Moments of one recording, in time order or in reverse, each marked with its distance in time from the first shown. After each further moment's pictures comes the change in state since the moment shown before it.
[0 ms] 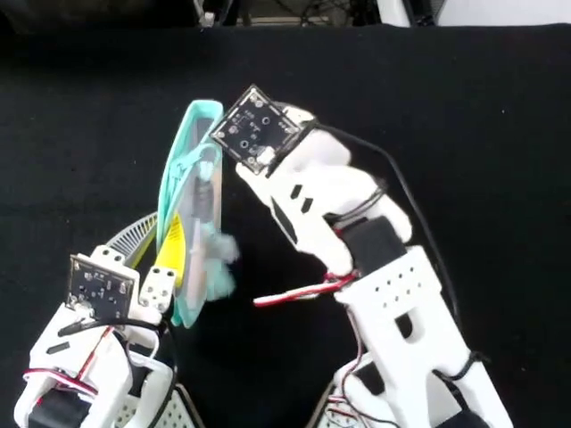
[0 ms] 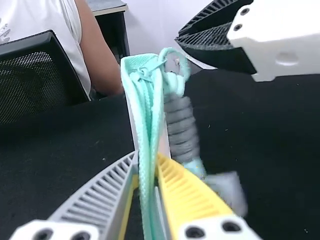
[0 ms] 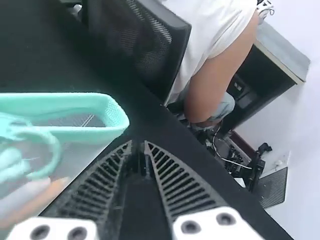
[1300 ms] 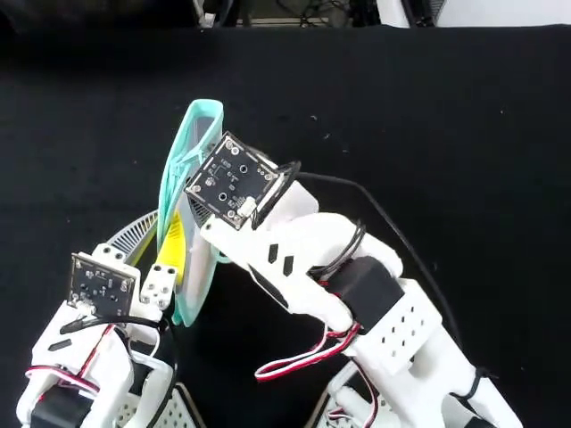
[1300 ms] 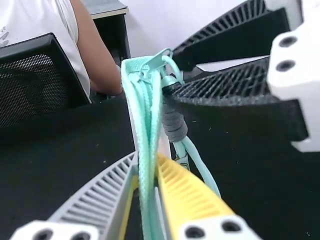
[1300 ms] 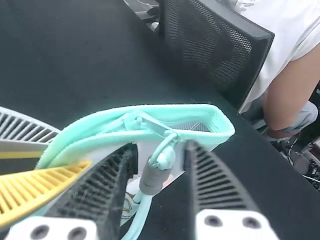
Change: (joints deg) left arm -0.2 0.1 0.0 -1.1 0.0; right arm -14.9 -7.4 -0.2 10.5 -12.4
